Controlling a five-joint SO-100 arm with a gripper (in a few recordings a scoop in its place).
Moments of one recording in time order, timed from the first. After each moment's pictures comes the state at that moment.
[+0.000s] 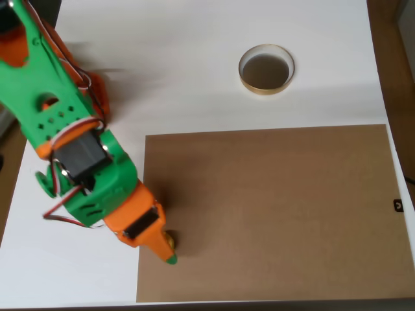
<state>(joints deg) 9.3 96.2 112.7 64.4 -8.3</state>
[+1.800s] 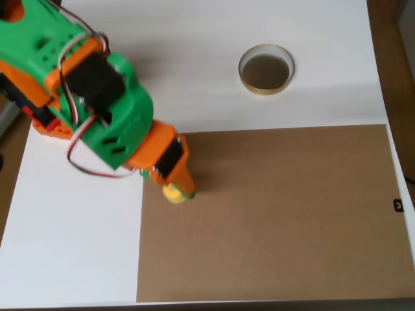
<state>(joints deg) -5.4 112.8 114.2 71.5 -13.0</state>
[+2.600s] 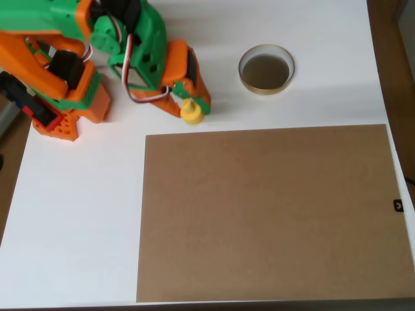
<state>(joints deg) -33.4 122.8 121.3 77.9 -15.9</state>
